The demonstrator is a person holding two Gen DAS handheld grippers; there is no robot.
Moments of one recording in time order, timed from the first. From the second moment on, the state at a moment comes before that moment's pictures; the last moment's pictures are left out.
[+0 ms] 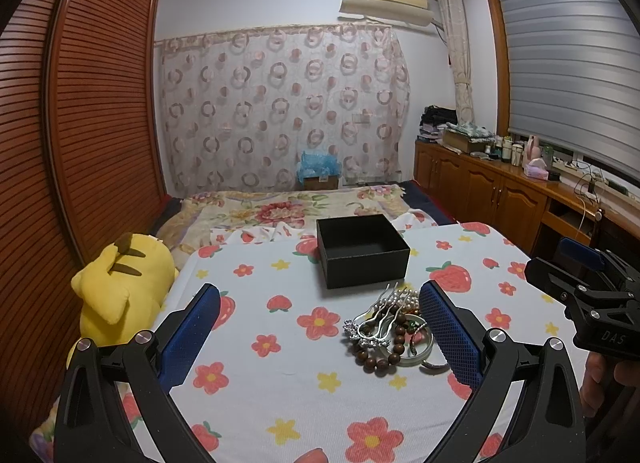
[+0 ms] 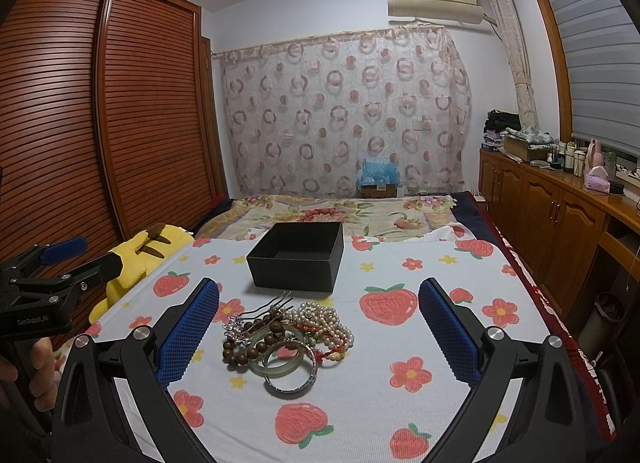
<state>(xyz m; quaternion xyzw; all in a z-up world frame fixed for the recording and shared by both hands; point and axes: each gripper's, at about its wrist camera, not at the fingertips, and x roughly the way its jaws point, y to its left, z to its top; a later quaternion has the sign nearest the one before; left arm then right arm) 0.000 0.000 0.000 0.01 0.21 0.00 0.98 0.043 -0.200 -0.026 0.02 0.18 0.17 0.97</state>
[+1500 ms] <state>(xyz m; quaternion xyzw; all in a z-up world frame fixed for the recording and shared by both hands) 0.040 0.006 -0.057 0.02 0.30 -0.03 0.95 0.086 -0.180 -0.094 -0.03 0.30 0.23 0.92</state>
